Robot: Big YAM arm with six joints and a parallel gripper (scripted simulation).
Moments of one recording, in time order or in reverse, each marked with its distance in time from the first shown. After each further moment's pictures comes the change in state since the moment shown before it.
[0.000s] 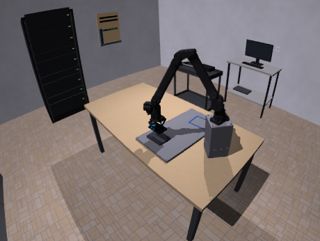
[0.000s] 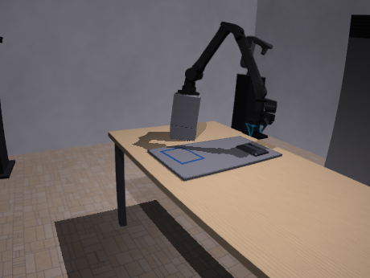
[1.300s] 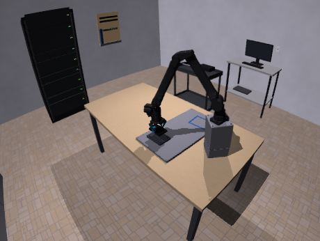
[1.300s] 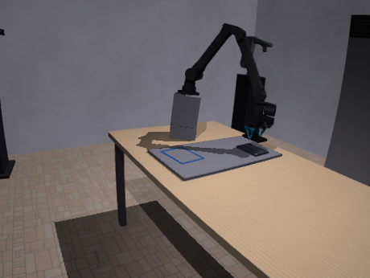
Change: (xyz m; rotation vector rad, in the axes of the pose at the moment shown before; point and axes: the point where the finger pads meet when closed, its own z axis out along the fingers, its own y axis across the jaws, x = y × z) arm 0.000 -0.002 0.019 -0.001 -0.002 0.003
